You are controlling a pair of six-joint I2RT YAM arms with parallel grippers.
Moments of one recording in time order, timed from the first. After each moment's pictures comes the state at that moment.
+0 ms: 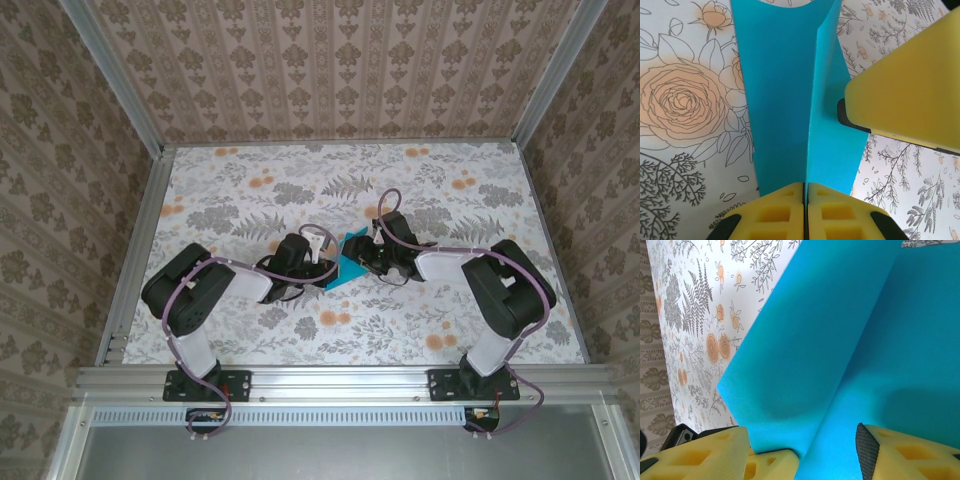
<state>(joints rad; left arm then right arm) -0.75 1.77 0.64 0.50 0.33 -0.52 0.48 1.70 0.77 0.16 -0.36 0.93</state>
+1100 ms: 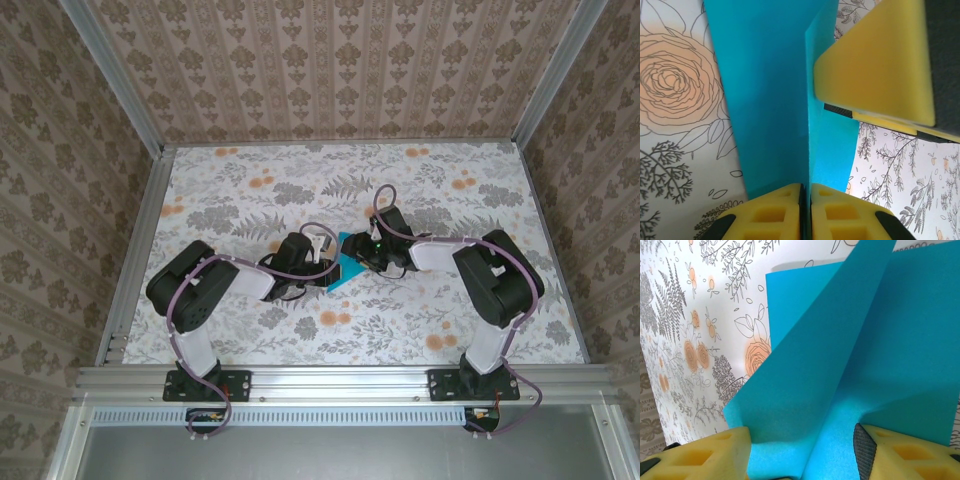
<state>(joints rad) -0.75 1.80 0.66 0.47 0.38 -0.60 0.46 1.79 0.88 0.04 -0.37 0.90</state>
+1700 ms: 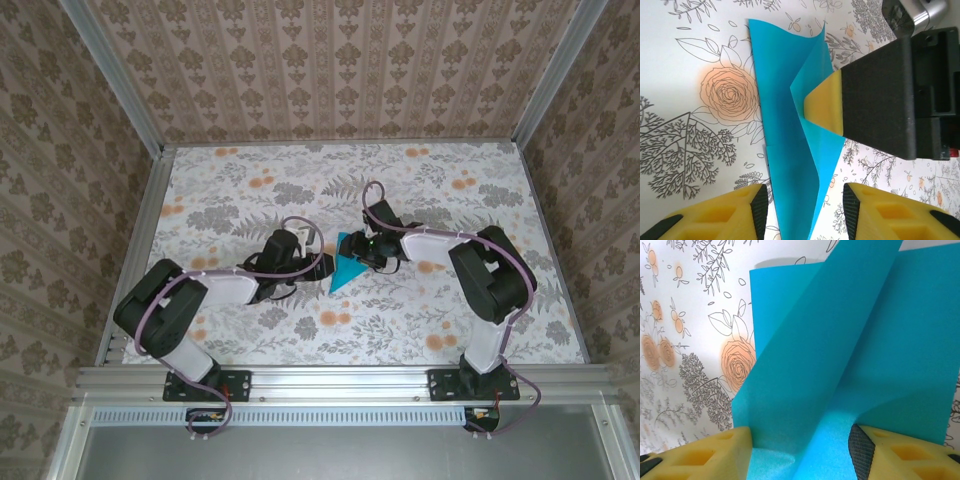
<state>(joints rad) -0.72 1.57 0.59 0.36 0.29 -0.69 0.49 1.84 1.02 -0.20 -0.27 0.80</state>
